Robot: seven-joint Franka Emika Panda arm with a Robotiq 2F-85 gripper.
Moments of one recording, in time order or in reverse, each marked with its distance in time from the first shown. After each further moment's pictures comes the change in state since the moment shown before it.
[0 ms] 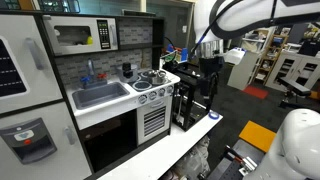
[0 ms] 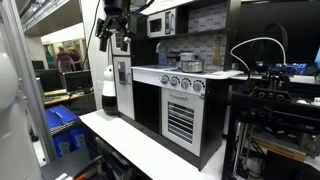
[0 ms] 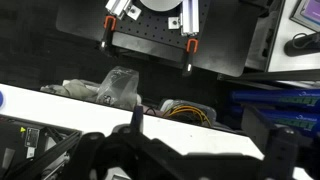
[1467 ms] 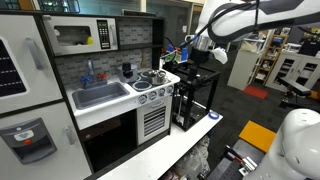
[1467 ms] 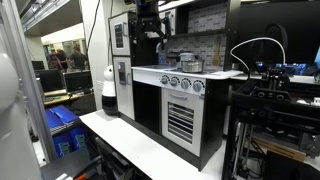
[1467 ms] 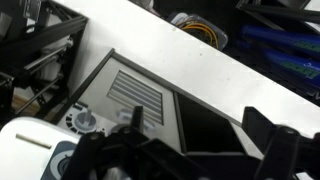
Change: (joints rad) arm 0.001 0.054 -0.151 -0.030 -0.025 0.503 -0.399
